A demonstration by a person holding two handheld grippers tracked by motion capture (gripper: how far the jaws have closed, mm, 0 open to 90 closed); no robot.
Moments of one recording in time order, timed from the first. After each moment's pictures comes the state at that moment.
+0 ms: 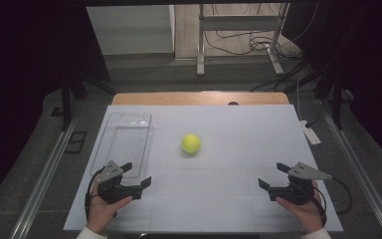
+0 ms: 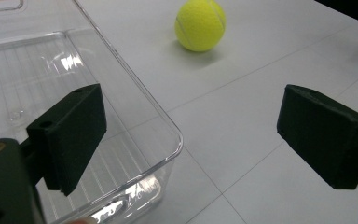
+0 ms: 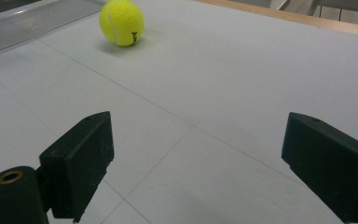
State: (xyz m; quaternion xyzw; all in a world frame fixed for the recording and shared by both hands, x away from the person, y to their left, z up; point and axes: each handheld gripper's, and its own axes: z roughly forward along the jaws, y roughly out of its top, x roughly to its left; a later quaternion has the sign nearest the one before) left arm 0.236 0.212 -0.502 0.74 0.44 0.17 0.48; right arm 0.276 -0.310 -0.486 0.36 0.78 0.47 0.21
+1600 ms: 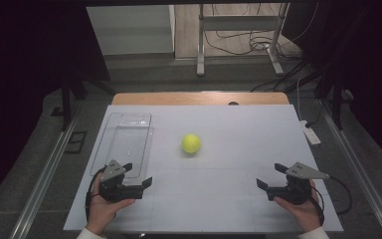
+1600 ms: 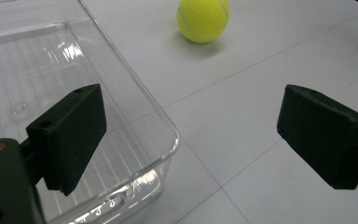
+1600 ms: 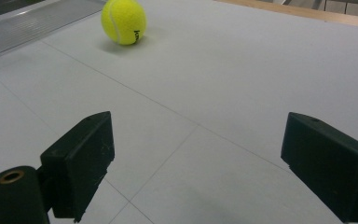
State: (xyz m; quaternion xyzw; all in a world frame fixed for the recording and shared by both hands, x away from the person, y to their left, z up) left arm 0.239 0.207 -0.494 0.75 0.45 0.16 0.45; right arm 0.277 -0.306 -0.489 0.37 0.78 0.47 0.20
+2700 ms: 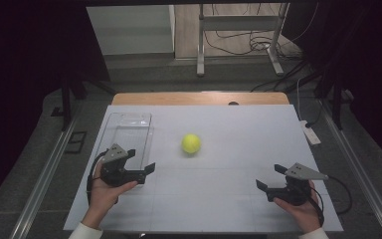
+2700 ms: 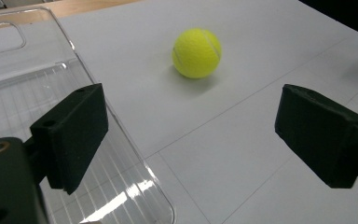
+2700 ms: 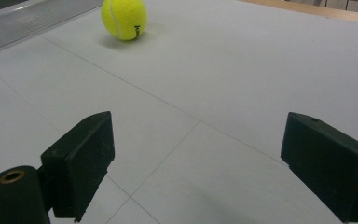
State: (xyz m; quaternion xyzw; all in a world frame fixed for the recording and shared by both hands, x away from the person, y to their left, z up) left arm 0.263 0.199 -0.455 0.75 0.44 0.16 0.46; right arm 0.276 -0.305 -0.491 0.37 0.78 0.46 0.20
